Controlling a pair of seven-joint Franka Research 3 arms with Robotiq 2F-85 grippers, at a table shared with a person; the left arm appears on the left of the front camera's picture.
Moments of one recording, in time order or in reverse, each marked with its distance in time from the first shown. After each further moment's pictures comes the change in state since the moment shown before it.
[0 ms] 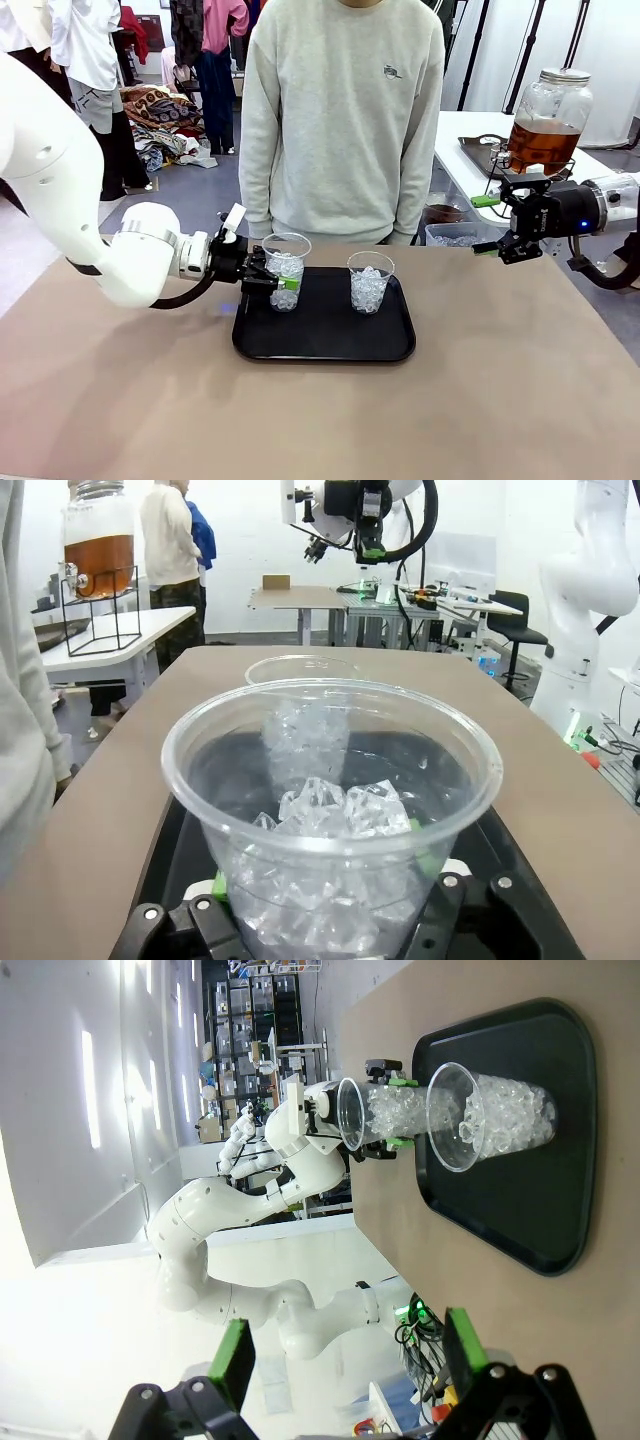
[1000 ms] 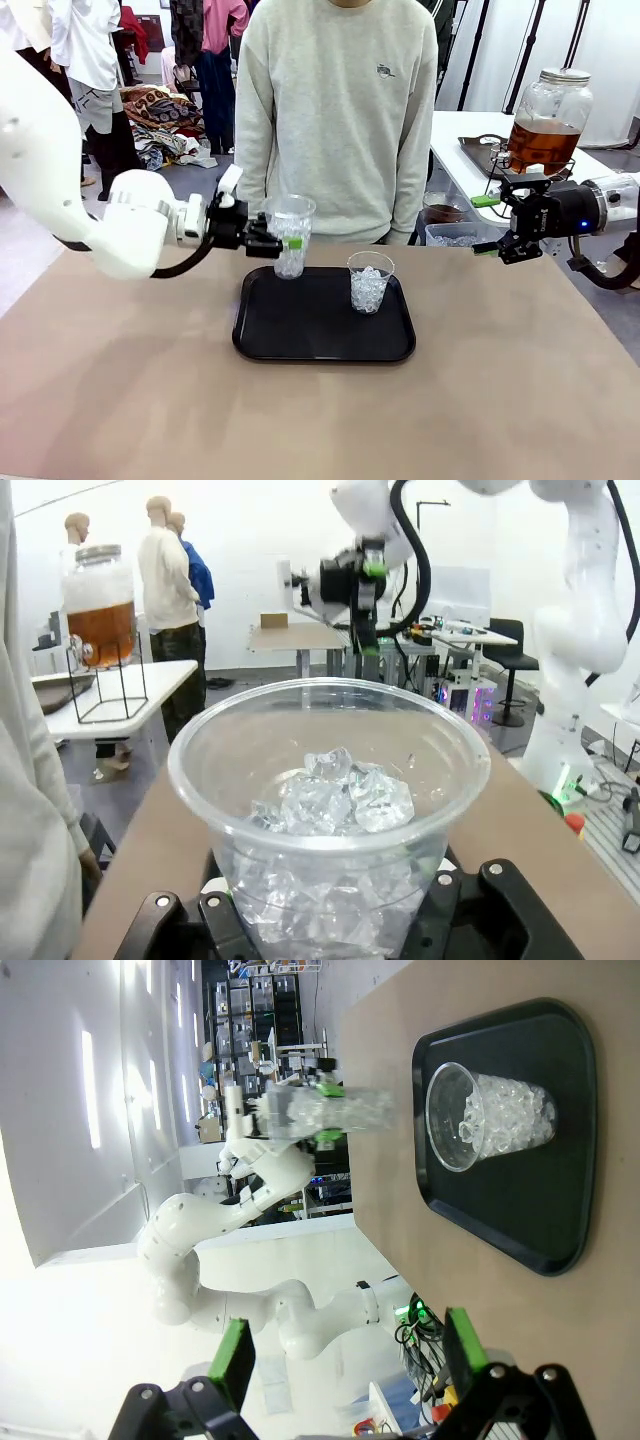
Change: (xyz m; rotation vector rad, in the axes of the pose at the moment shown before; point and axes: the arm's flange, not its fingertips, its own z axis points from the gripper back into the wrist) left arm 0.092 0.002 0.007 -0.008 -0.076 -0.023; right arm 0.000 0.000 0.000 0.000 0.000 0.000
